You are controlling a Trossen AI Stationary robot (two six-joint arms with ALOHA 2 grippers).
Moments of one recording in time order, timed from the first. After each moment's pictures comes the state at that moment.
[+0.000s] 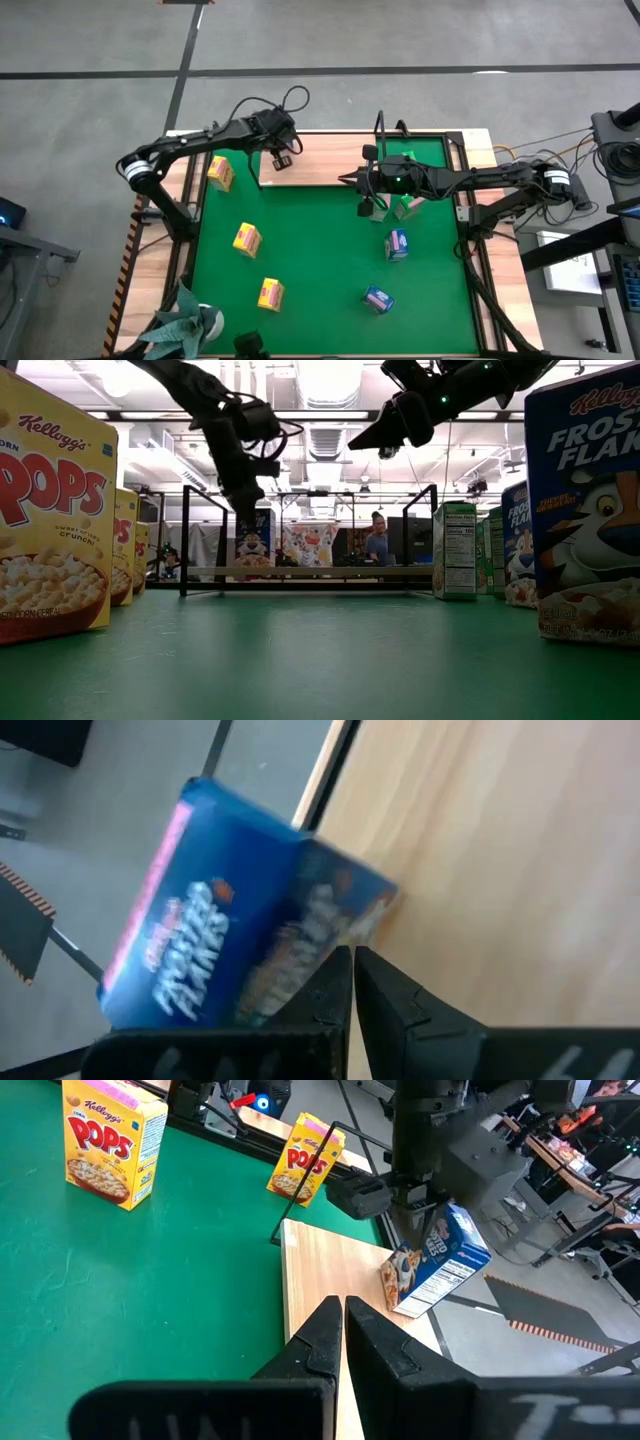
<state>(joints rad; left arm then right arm) 0.57 1.64 1.24 -0.60 -0.33 0.32 -0.16 1.34 0.86 0.16 0.11 -0.46</state>
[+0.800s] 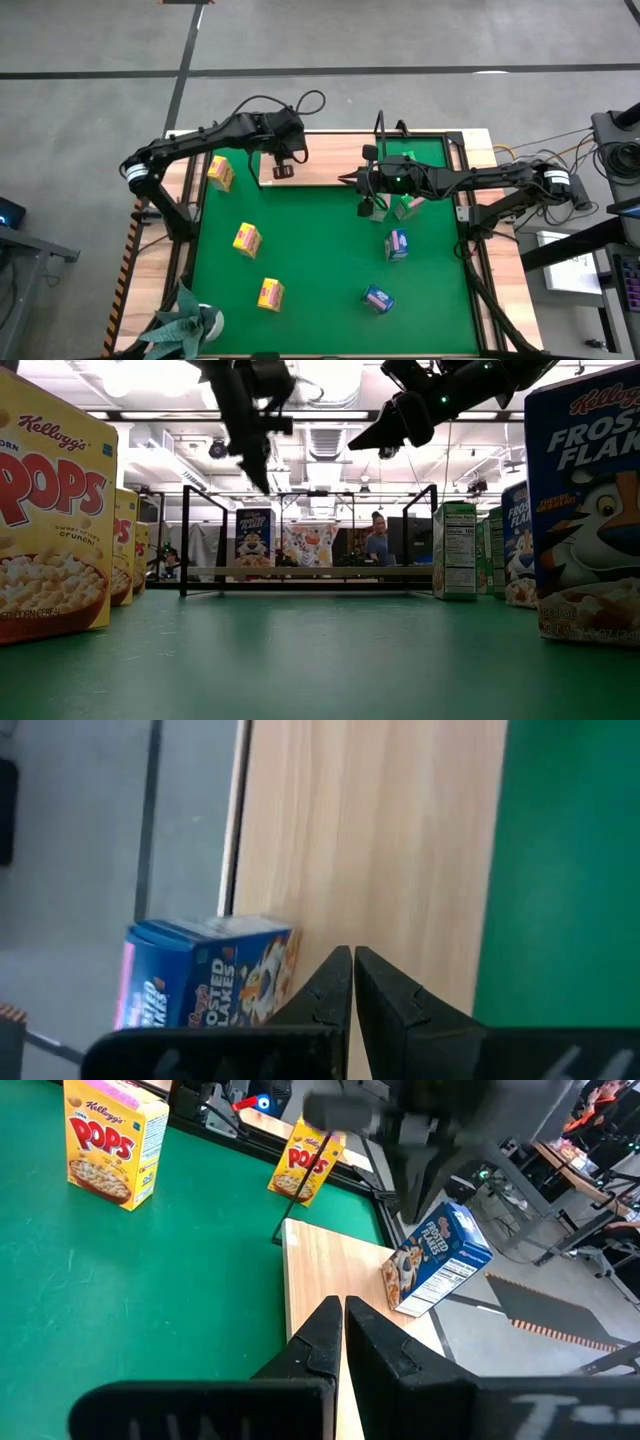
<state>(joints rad) 0.46 1.65 1.48 -0.91 -0.22 0.45 -0.16 1.34 0.86 0.16 0.10 -0.46</state>
